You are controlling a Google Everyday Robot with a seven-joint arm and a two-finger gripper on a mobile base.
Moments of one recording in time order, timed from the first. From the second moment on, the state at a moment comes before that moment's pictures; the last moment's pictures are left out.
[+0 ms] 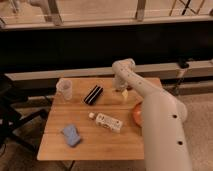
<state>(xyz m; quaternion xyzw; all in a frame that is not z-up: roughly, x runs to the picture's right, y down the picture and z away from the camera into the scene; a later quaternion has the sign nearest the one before) 0.105 0.041 0.988 -0.28 -0.15 -0.32 0.89</state>
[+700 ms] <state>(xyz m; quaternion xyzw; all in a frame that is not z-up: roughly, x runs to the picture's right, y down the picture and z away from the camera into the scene) 0.124 0.025 0.987 -0.28 -0.19 -0.25 0.91</state>
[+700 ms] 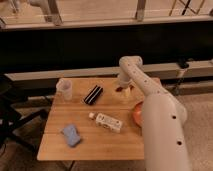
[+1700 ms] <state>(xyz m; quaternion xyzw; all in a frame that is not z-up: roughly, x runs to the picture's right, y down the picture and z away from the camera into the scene) 0.140 0.013 0.993 -0.27 -0.22 -0.16 0.92</state>
